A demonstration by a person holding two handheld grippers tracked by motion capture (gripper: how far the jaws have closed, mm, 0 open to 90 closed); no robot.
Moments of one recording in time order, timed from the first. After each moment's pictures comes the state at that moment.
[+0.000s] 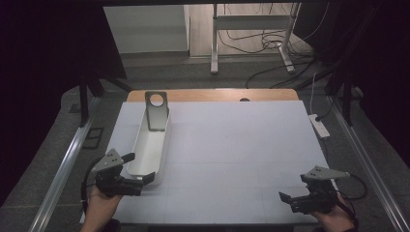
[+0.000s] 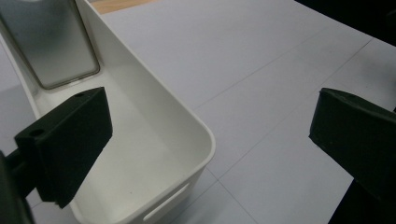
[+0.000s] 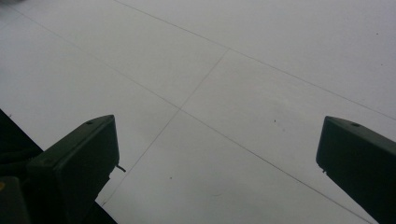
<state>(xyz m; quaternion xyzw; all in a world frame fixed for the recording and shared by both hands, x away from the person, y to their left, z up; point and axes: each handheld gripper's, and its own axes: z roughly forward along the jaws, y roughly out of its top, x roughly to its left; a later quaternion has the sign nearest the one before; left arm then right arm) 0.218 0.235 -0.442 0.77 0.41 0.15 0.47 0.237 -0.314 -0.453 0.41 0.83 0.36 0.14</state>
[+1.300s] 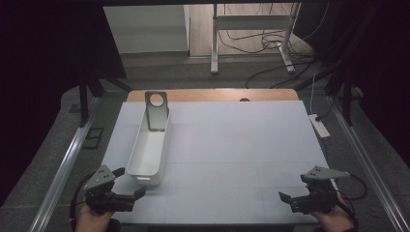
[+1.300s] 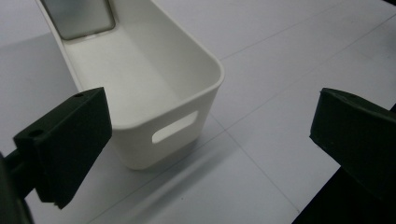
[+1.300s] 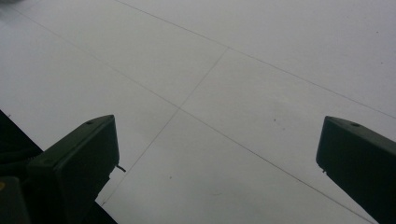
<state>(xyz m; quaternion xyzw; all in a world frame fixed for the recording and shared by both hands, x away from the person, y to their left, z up) 0.185 0.249 -0.462 0.77 0.44 0.16 0.43 0.237 -0.314 -0.453 0.42 0.83 0.35 0.14</state>
